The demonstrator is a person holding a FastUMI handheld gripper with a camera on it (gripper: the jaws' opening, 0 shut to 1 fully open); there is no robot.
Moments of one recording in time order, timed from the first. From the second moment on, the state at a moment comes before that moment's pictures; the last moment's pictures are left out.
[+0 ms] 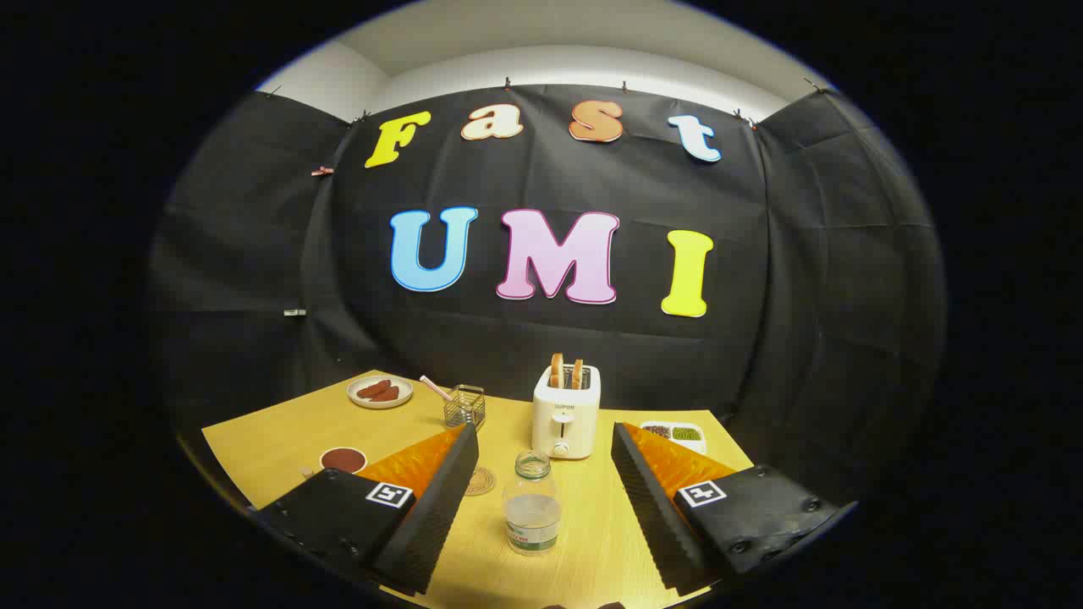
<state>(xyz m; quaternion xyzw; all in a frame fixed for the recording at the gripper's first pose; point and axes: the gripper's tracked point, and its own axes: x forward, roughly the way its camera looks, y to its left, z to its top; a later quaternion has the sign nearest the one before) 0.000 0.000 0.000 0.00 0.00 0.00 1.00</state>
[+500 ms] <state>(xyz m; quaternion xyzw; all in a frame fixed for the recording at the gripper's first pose) -0.003 0.015 -0.012 0.02 0.02 0.01 1.00</state>
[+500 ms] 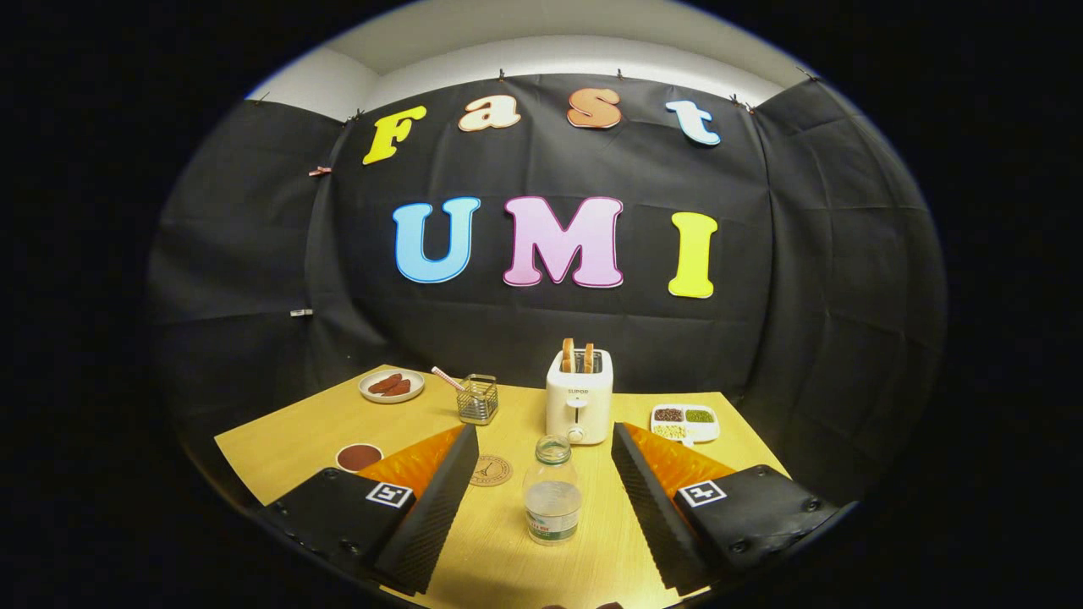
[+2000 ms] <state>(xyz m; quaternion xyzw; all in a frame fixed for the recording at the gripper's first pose) 0.063 0.009 -0.131 0.02 0.09 -0.02 1.00</state>
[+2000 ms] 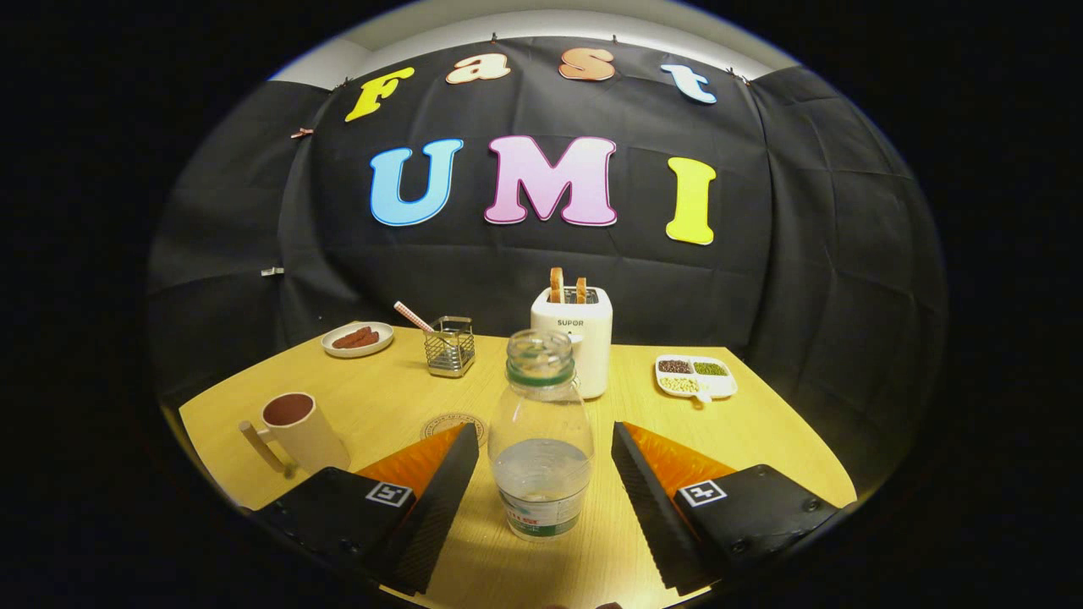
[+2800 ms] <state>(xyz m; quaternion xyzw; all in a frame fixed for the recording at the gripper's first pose) 0.079 0.013 -0.160 0.03 0.08 -0.01 1.00</state>
